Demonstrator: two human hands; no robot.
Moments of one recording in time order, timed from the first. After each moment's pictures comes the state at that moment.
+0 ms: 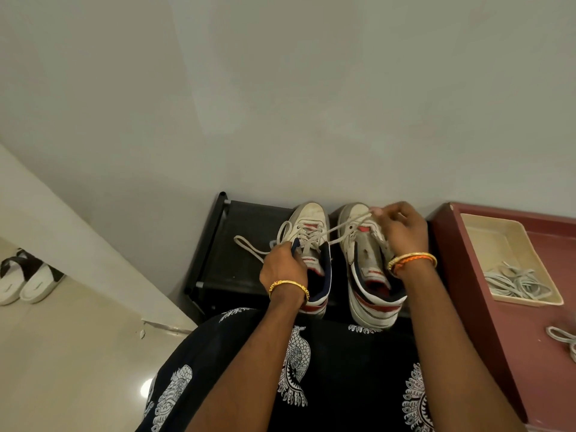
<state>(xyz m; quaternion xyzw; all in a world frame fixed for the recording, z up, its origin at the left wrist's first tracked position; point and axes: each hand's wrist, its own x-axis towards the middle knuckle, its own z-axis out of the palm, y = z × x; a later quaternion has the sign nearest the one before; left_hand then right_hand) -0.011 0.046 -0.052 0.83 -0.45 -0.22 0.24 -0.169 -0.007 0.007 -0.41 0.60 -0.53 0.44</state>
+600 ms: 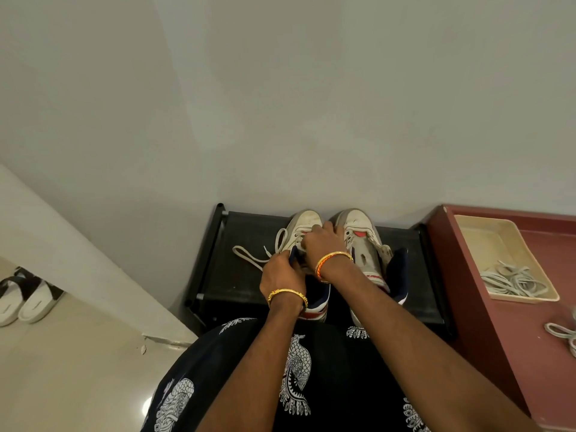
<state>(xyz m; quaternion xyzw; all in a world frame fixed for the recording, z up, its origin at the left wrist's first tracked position) -0.009 0.046 -0.054 0.82 -0.45 -0.24 0.26 -0.077 -0.014 -0.024 -0.82 0.57 0.10 0.02</state>
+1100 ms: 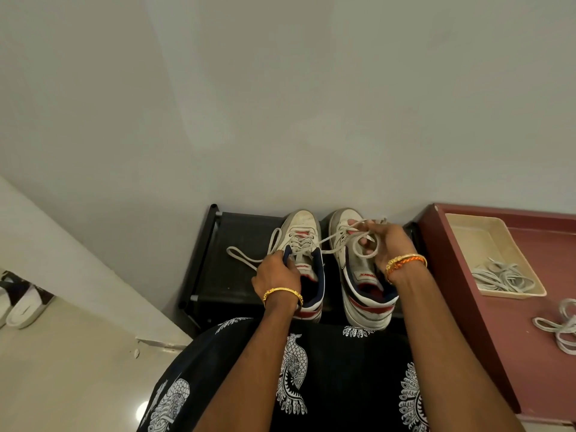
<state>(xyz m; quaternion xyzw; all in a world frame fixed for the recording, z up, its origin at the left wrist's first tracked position) -0.009 0.044 -0.056 0.83 -0.45 -0.24 0.24 -0.177 -0.012 0.004 -0.21 0.57 -0.47 0.64</state>
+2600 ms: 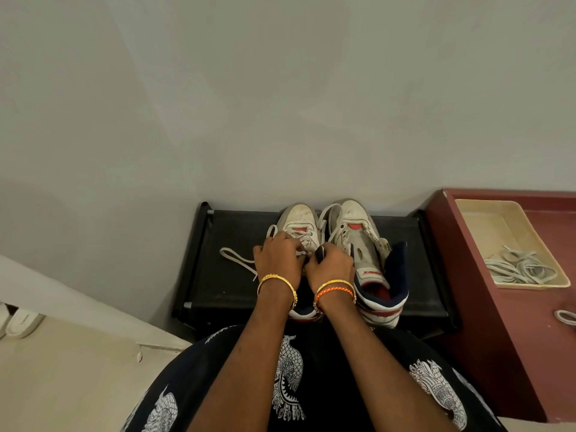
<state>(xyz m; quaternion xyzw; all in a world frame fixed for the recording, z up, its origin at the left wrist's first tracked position) -0.006 0.010 -0.053 0.74 -0.64 -0.14 0.14 -0.091 0.018 -0.053 -0.54 0.76 -0.23 0.26</state>
